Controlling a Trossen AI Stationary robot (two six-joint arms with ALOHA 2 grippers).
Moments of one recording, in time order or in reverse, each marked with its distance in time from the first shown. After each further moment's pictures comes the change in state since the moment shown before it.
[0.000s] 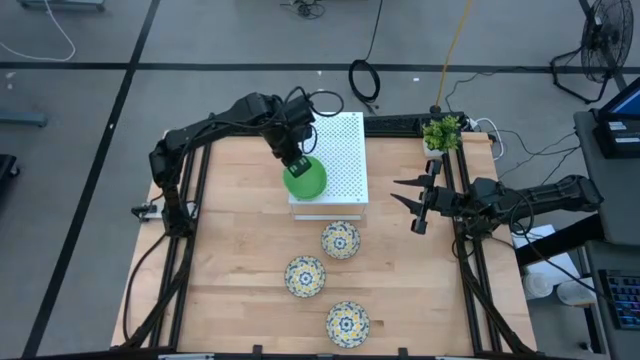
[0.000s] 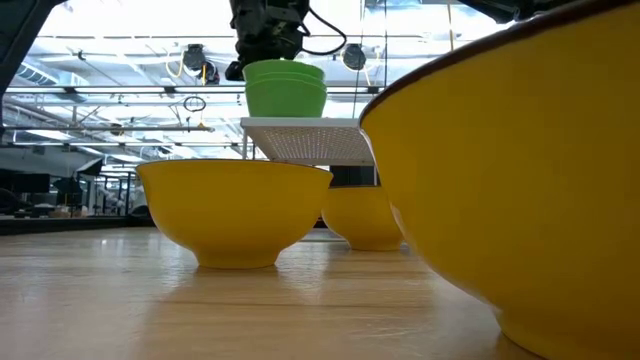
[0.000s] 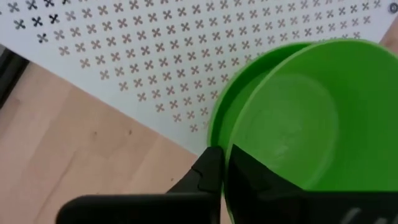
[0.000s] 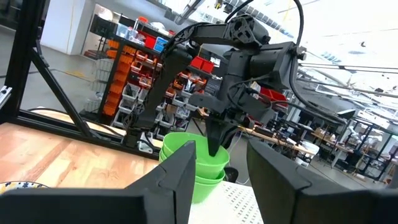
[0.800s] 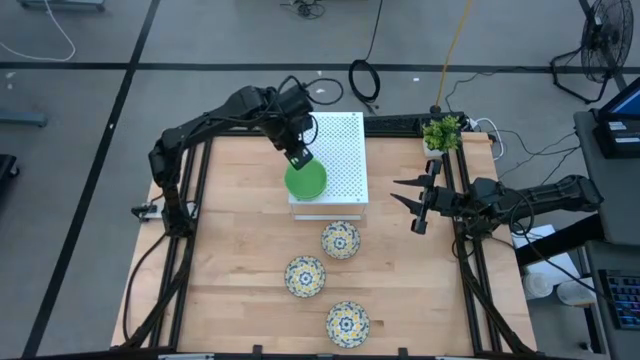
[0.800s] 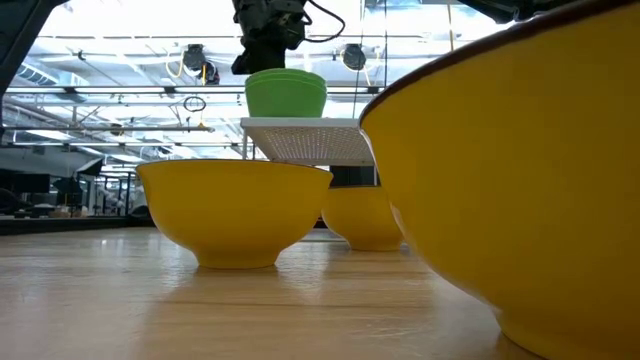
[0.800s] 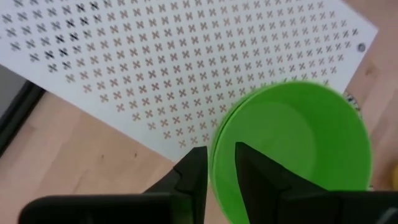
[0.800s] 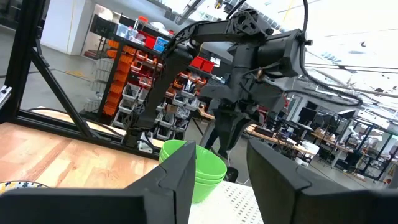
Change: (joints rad) left arm 0.019 0.000 0.066 0.033 -0.002 0.022; right arm 0.000 0.000 0.000 0.000 0.000 0.000
